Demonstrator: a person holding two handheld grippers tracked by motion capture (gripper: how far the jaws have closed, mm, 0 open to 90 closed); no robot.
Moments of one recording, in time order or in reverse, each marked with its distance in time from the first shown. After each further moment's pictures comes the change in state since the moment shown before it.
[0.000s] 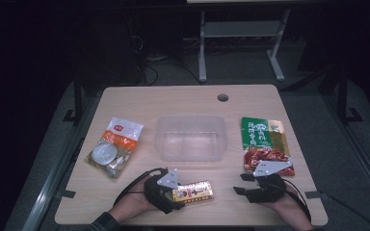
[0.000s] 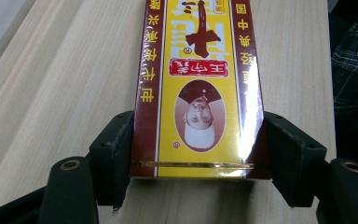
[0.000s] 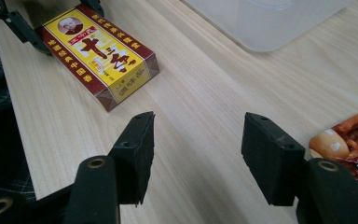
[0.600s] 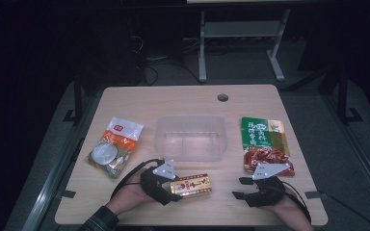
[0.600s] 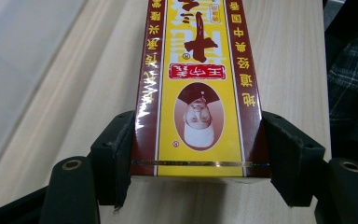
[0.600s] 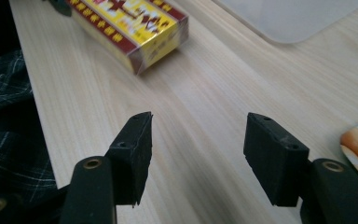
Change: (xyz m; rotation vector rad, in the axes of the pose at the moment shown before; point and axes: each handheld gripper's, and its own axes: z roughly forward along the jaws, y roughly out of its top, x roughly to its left) left arm 0.018 0.010 -0.021 -0.026 -0.005 -0.013; right arm 0.006 -0.004 0.002 0.022 0.053 -0.003
